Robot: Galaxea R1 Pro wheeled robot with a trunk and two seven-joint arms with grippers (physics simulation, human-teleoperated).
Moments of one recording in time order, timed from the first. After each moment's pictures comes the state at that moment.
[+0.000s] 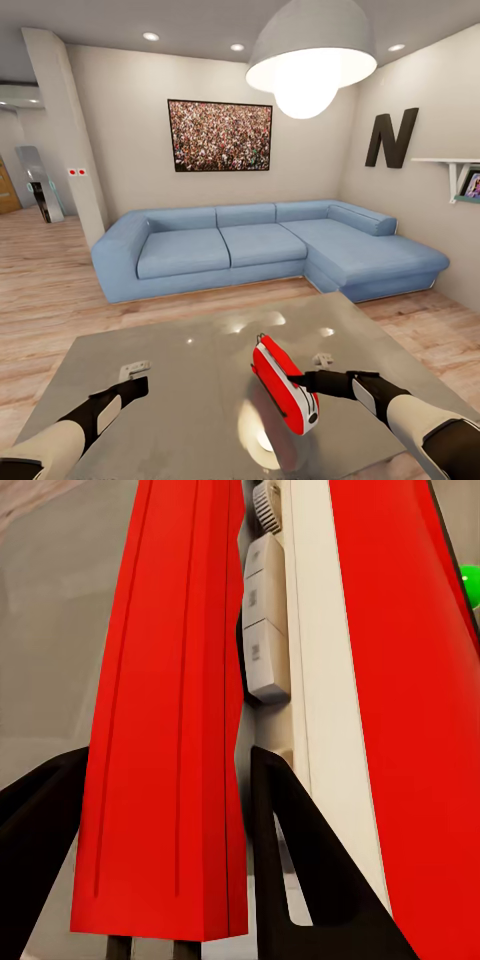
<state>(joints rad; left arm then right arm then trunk) -0.71 0.17 -0.12 -0.18 0.38 0.08 -0.10 -0.84 -0.17 0.51 -0.09 -0.55 0.18 0.81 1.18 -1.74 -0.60</state>
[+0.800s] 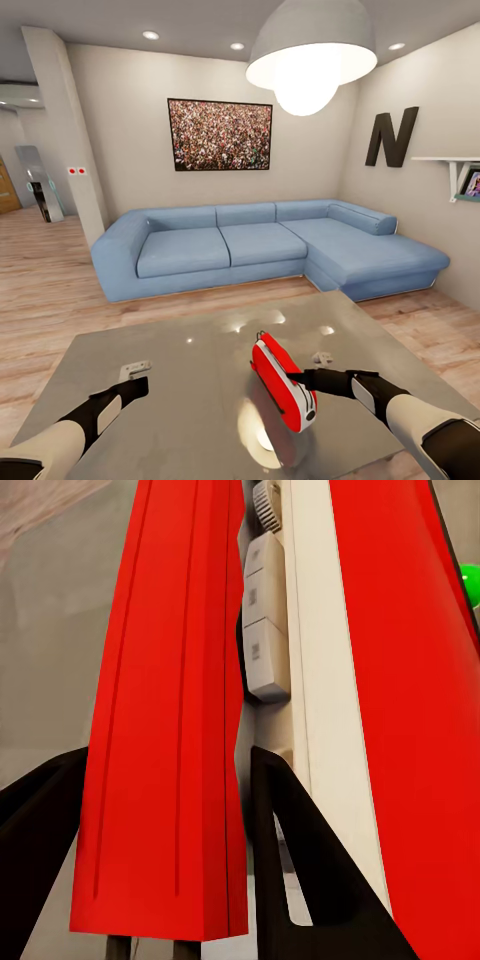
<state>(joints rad) -0.71 0.17 -0.12 -0.18 0.38 0.08 -0.10 -0.84 -0.16 0.49 -0.09 -0.55 0.18 0.81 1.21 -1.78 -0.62</state>
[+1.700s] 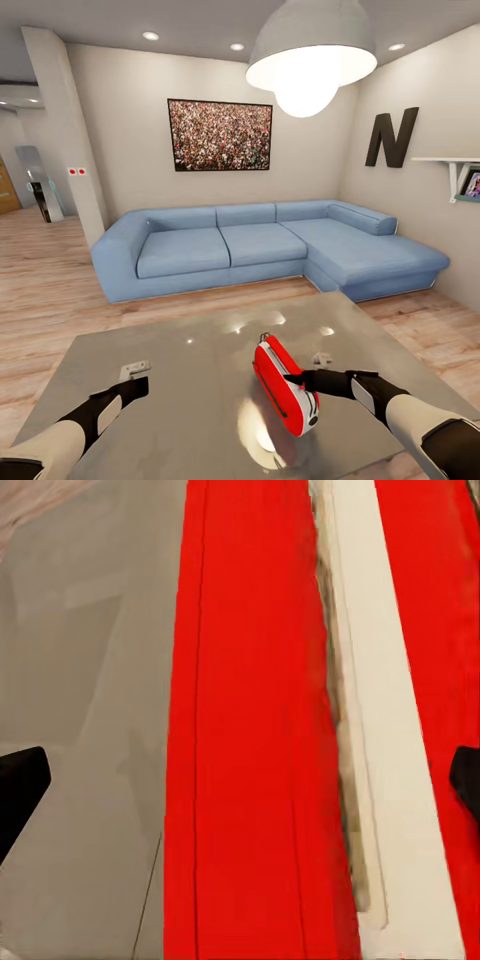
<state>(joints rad) -0.71 0.17 -0.12 -0.18 0.37 0.08 -0.10 -0.84 -0.16 0.50 -0.09 -0.55 0.18 0.81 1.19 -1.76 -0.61</state>
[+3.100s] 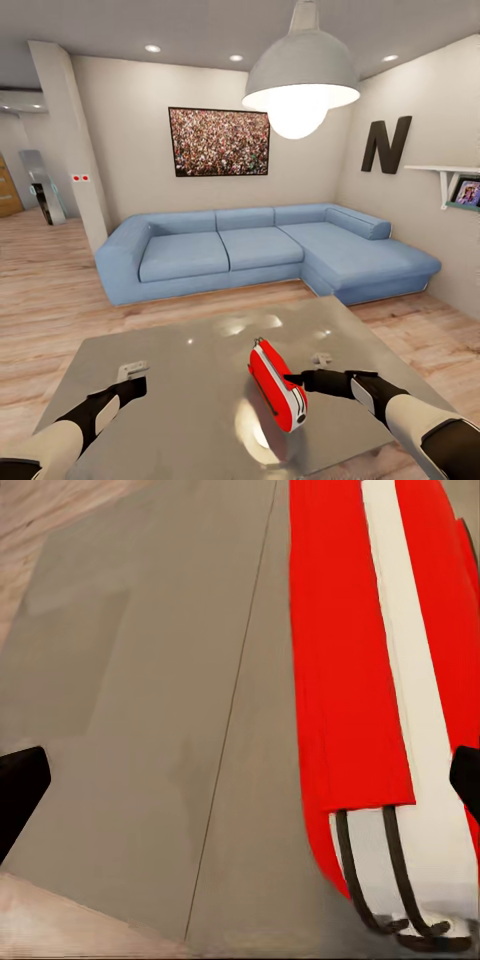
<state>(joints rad) -0.71 0.18 -0.12 -0.18 0.37 0.08 -0.10 -0.84 -0.16 0.50 -0.09 -0.55 0.18 0.81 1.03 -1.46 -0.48</state>
